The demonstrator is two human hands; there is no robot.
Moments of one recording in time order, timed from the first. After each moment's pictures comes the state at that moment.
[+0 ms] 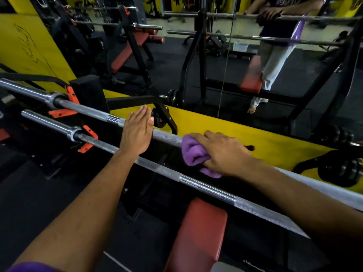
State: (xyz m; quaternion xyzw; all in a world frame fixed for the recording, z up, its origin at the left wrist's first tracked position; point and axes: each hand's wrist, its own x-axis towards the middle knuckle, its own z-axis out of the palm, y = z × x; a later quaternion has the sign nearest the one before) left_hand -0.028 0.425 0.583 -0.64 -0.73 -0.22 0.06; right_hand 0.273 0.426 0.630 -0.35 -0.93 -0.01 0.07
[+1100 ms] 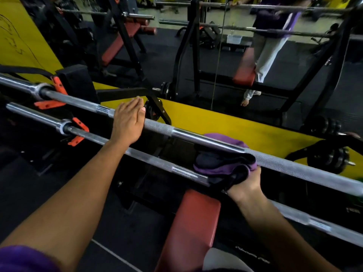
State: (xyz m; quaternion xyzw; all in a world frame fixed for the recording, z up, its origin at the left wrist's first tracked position) left_hand -0.030 0.430 0.584 -0.65 -0.73 -0.21 0.07; right_hand 0.312 0.366 0.562 -0.33 -0.04 0.78 0.53
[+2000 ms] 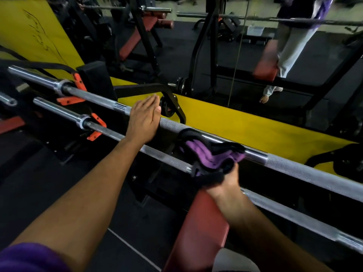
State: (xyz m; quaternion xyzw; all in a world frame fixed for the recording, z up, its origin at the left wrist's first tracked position) left_hand -0.035 0.430 0.582 -0.65 -0.73 -0.21 0.05; right_hand 0.230 0.371 0.552 -0.13 -0.12 0.90 0.40
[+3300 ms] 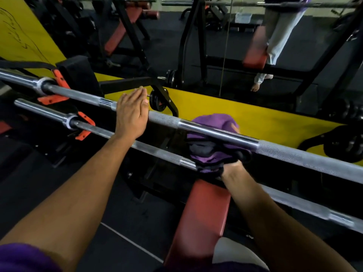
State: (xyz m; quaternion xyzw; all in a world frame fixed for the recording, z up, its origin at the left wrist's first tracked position) left_hand -0.034 0.434 0.578 -0.65 -0.72 -0.22 0.09; right_hand 0.260 0.390 0.531 -0.56 -0.34 0.69 0.30
